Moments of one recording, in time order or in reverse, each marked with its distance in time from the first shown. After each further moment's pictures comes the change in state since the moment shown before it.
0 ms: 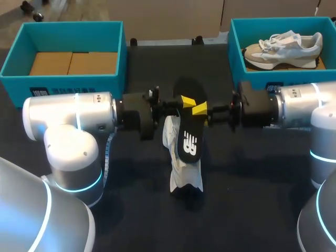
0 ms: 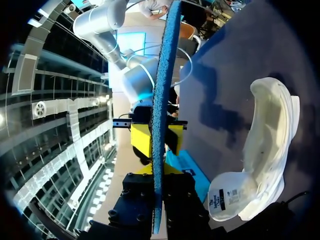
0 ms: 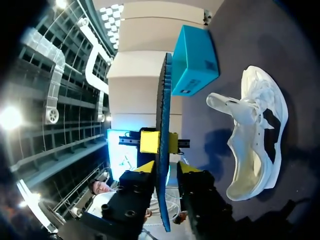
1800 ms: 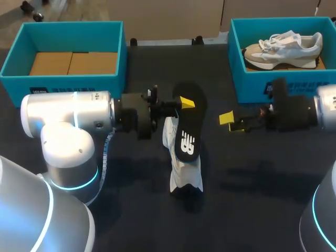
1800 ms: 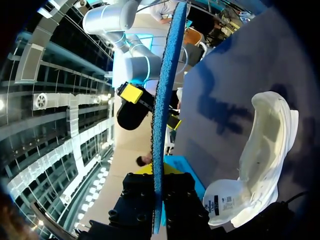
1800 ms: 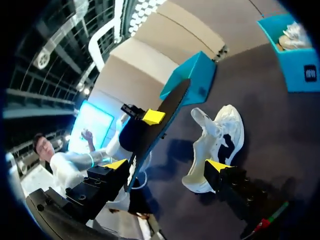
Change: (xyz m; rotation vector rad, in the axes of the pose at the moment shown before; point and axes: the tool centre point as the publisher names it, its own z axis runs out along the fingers) left arm 0.000 -0.005 -0.004 0.033 0.008 -0.079; right arm -0.010 -0.027 -0.076 -0.048 -0.304 -0.490
